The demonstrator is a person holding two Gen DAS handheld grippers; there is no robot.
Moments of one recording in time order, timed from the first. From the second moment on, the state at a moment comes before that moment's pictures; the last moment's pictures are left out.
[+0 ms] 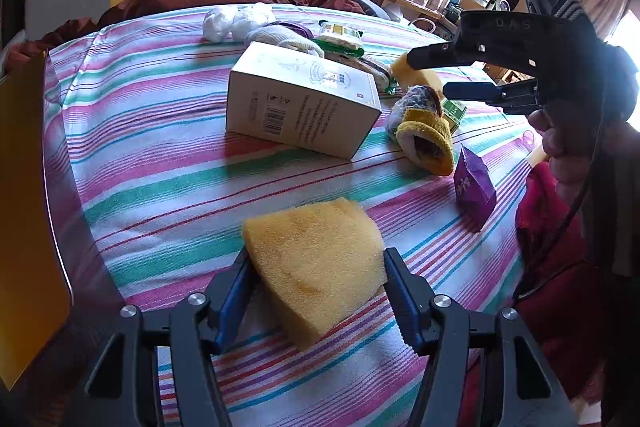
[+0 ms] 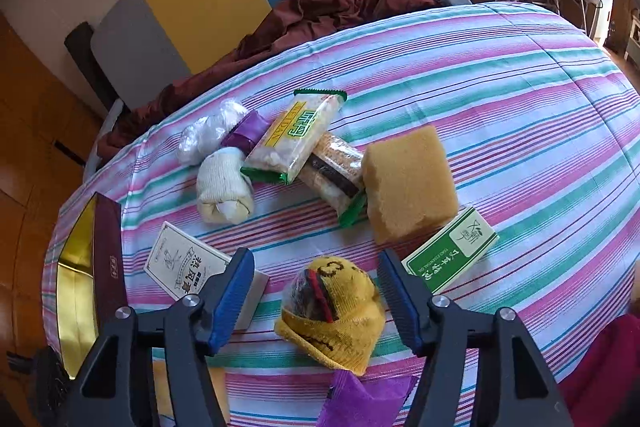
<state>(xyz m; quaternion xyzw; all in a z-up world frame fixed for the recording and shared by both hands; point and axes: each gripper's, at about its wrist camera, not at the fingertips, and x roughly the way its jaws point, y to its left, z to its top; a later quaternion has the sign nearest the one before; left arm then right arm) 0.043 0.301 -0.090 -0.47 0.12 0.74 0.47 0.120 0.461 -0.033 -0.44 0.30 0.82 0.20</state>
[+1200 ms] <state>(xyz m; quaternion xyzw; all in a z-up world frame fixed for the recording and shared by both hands) -0.022 0.116 -0.007 -0.40 0.04 0.88 0.25 0.097 0.432 -0.067 -0.55 0.18 0.79 0.22</state>
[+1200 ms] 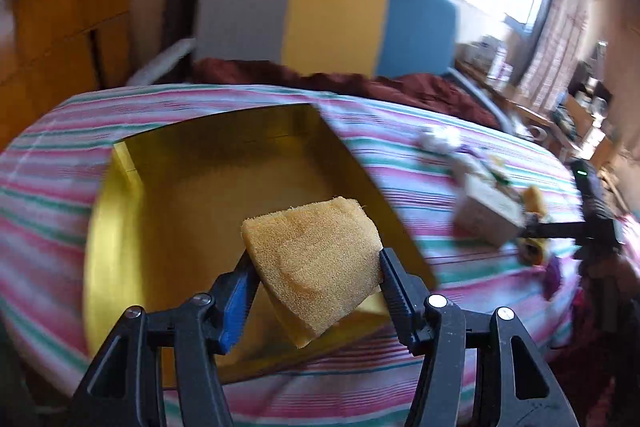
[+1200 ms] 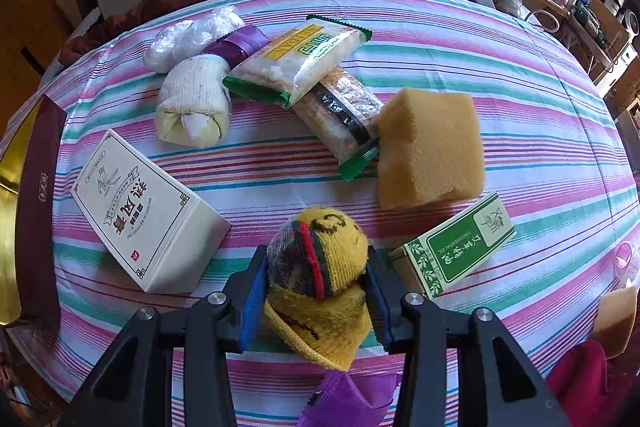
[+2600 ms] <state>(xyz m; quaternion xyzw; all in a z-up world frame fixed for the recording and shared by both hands) -0.022 0.037 -0.019 -0.40 0.00 0.90 0.16 0.102 0.431 -0.037 -0.49 0.18 0.82 0.26</state>
